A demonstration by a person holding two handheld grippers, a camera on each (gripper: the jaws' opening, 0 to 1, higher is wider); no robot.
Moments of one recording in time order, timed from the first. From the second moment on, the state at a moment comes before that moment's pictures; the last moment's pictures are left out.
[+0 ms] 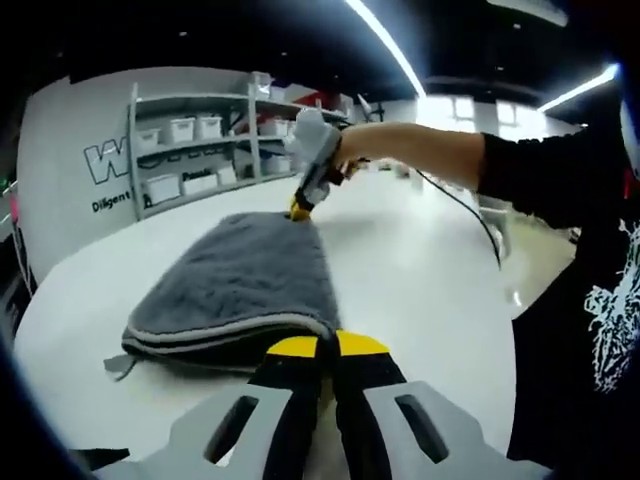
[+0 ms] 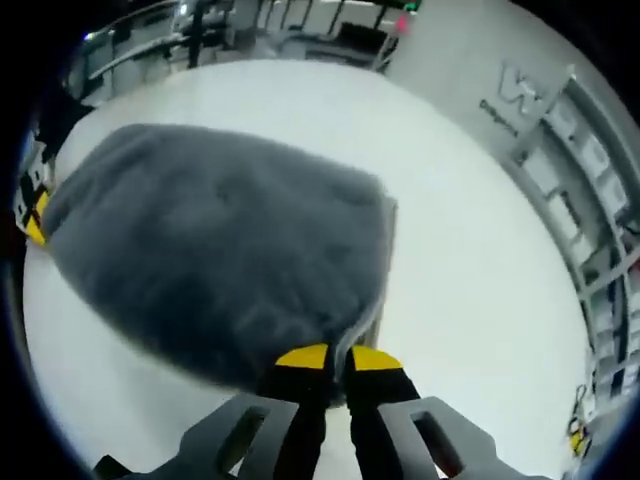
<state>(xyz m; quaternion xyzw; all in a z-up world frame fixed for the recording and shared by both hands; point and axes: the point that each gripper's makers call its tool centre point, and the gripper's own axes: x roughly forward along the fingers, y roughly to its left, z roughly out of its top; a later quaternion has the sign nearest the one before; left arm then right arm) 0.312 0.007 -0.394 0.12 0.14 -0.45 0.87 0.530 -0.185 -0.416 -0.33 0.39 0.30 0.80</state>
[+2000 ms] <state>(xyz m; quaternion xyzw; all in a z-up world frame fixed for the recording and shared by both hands) 0.332 -0.085 -0.410 0.35 0.12 -0.45 0.82 0.631 -0.031 -0.417 -0.55 0.30 0.40 0.67</state>
